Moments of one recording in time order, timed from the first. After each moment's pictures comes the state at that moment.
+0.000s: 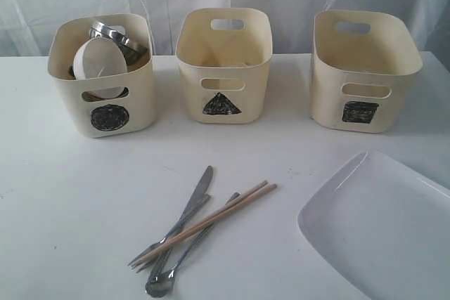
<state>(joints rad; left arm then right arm) -0.01 0.06 0.02 -0.39 0.54 0.28 -0.03 0.18 -0.28 0.25 -0.61 0.51</state>
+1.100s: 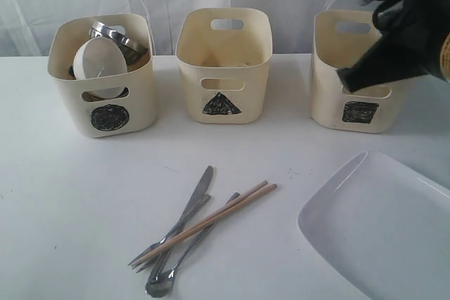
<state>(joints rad) -0.01 0.06 0.02 -0.39 0.54 0.28 0.37 1.15 -0.79 -1.44 0.43 1.06</state>
